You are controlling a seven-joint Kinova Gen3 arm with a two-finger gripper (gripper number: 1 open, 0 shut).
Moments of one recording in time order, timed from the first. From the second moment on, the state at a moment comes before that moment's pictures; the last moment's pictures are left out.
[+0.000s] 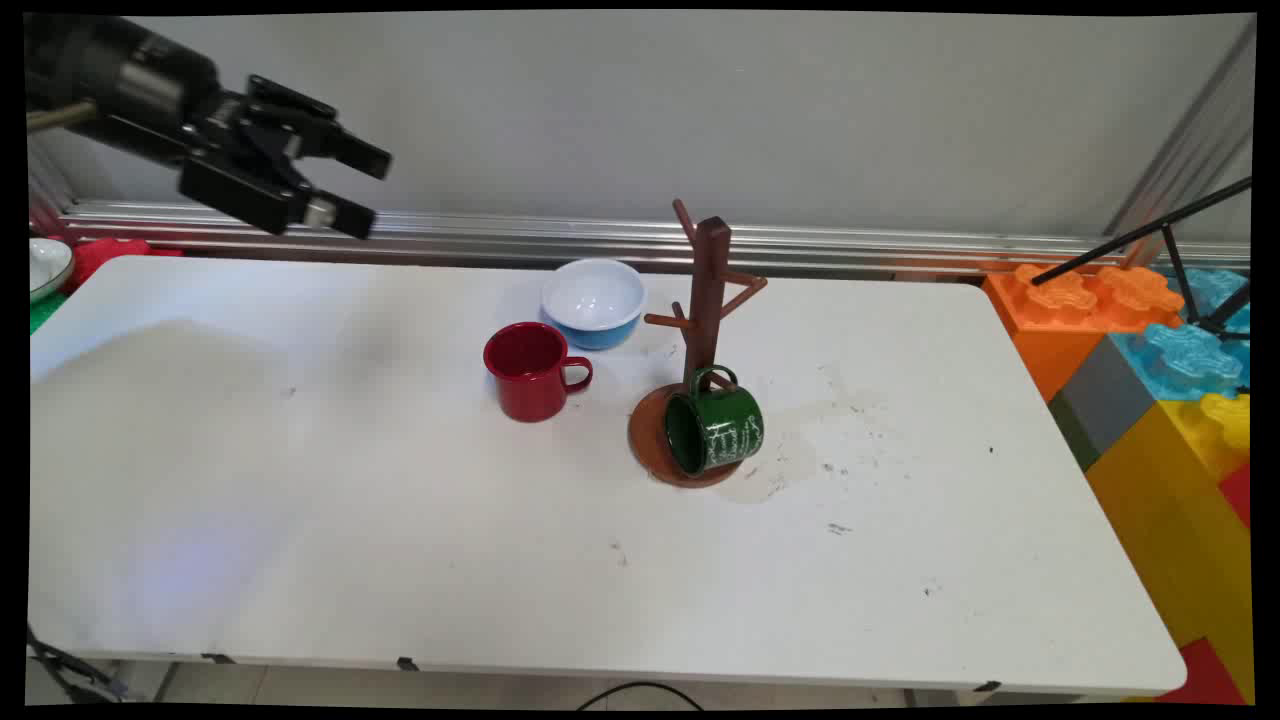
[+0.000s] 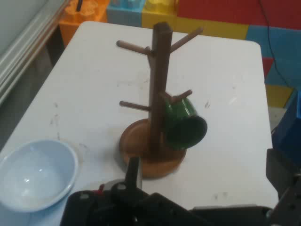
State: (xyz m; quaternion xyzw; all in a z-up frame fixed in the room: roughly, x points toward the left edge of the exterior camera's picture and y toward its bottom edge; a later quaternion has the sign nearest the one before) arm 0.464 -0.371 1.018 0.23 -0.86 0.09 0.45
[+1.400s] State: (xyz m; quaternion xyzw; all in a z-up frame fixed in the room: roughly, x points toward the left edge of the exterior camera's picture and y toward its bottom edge) arm 0.272 -0.356 0.926 0.36 -0.82 0.07 0.45
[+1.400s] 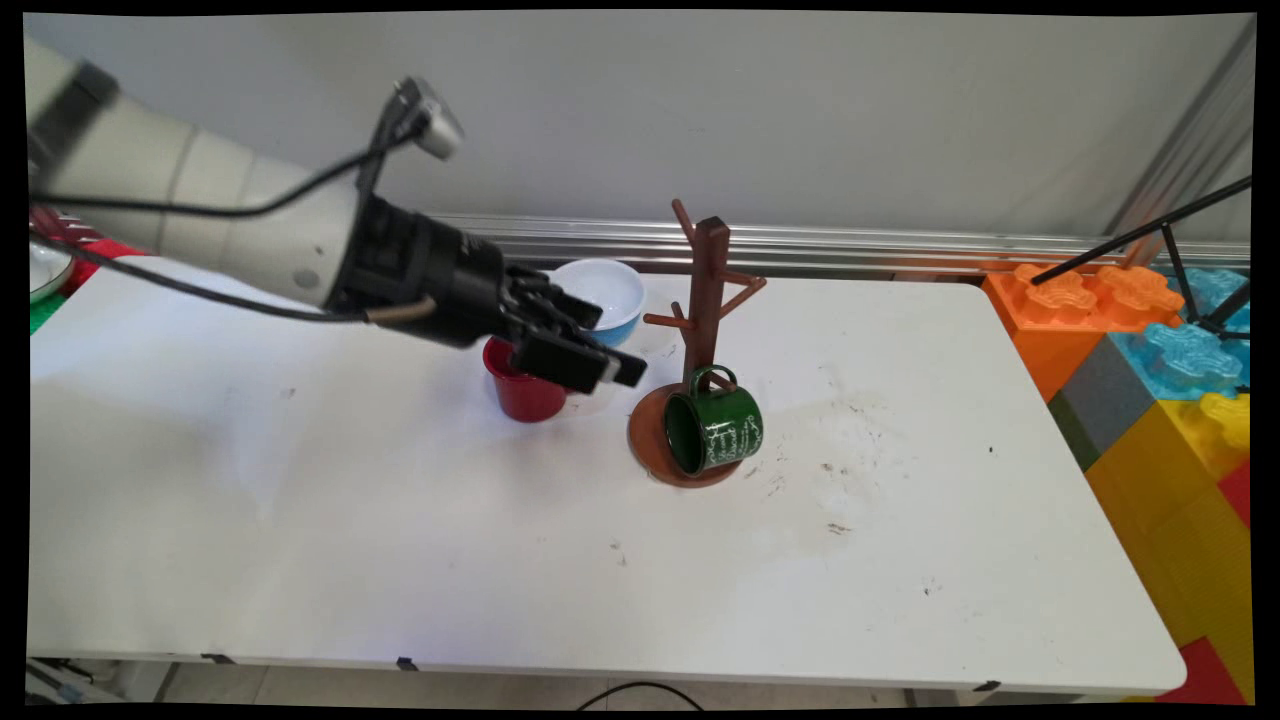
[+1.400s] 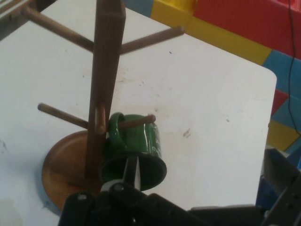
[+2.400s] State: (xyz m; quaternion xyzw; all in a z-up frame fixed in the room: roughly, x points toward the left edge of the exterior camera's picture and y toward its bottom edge) arm 0.235 -0.343 0.826 0.40 -0.79 0.07 0.46
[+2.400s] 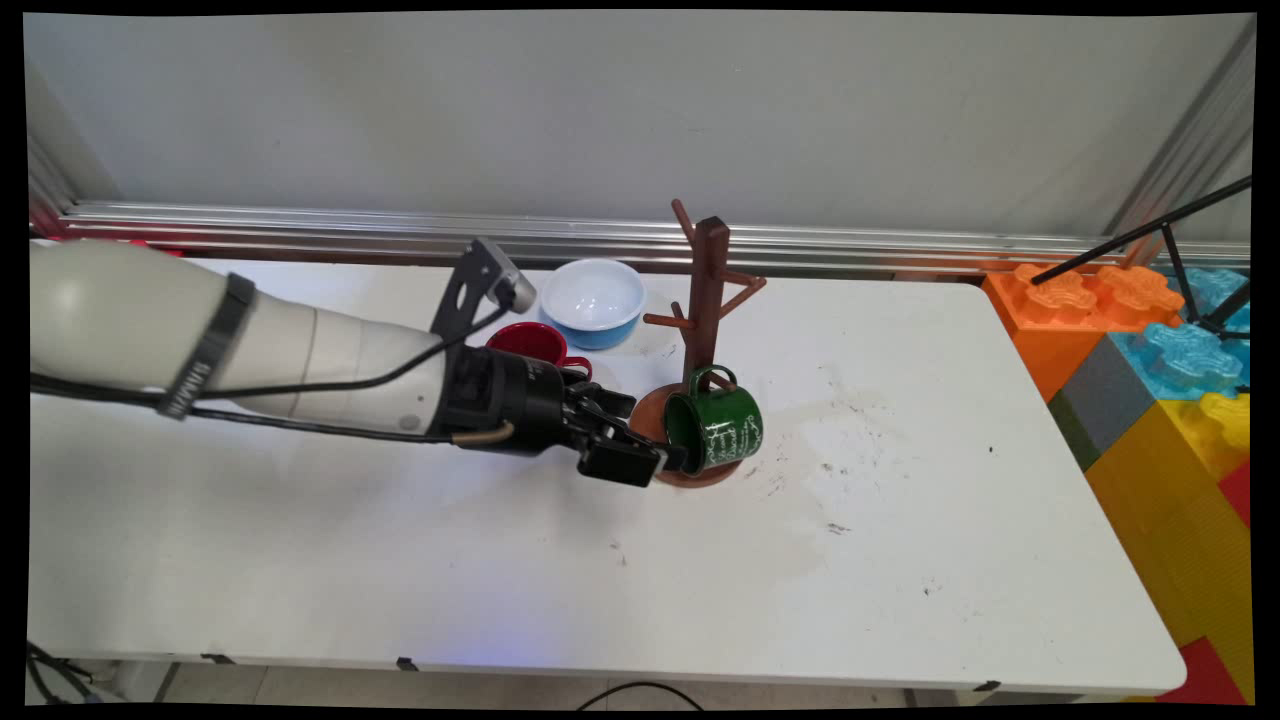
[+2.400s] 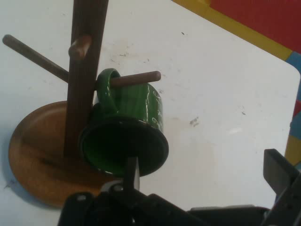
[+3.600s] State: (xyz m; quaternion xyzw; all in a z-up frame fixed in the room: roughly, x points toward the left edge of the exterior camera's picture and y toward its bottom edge) arm 0.192 -0.382 0.746 0.40 -0.77 0.07 0.49
